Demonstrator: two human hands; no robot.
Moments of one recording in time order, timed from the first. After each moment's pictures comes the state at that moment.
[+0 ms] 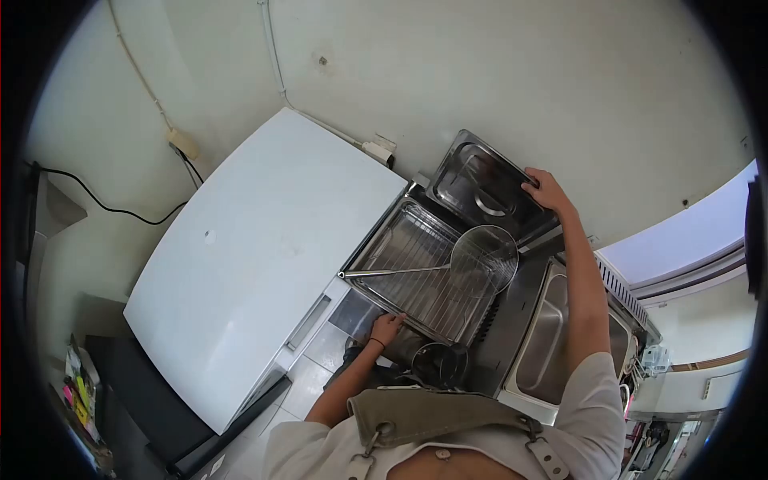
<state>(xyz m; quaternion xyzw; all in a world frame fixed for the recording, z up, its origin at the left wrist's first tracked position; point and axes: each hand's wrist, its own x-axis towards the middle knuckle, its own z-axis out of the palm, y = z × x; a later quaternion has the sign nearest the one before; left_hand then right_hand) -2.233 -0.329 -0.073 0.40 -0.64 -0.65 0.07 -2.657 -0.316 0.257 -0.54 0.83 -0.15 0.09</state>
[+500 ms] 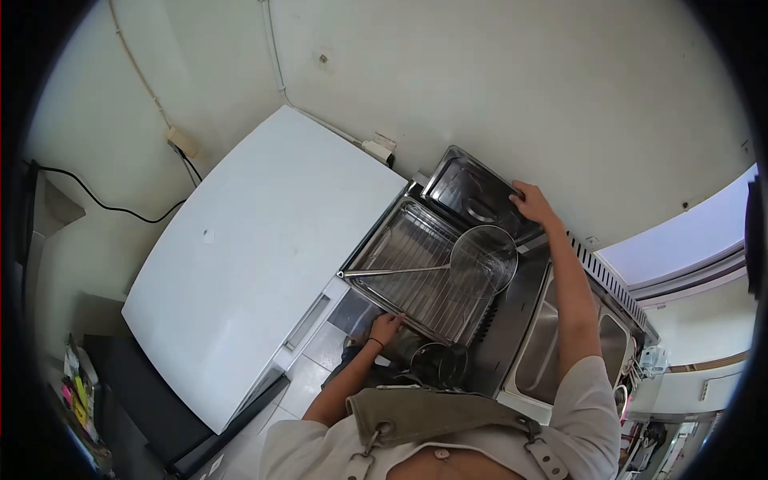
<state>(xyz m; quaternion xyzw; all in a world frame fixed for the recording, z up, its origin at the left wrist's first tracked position) -2.233 -0.331 -0.071 0.41 -0.63 -0.66 0.03 -2.647 -0.314 0.211 -0.55 0.81 -0.18 0.08</state>
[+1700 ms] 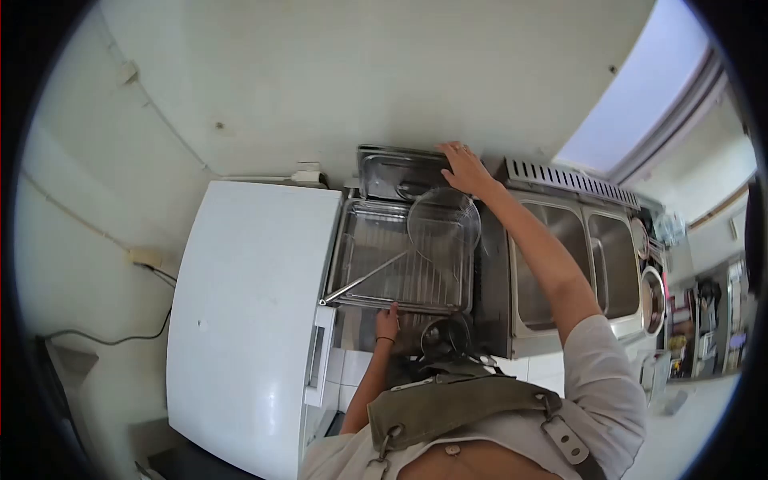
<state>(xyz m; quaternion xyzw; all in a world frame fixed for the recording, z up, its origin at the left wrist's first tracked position) -2.251 -0.334 -0.086 0.37 -0.72 -0.58 0.06 -2.598 -0.273 0.188 -0.44 0.88 -0.10 -0.11</state>
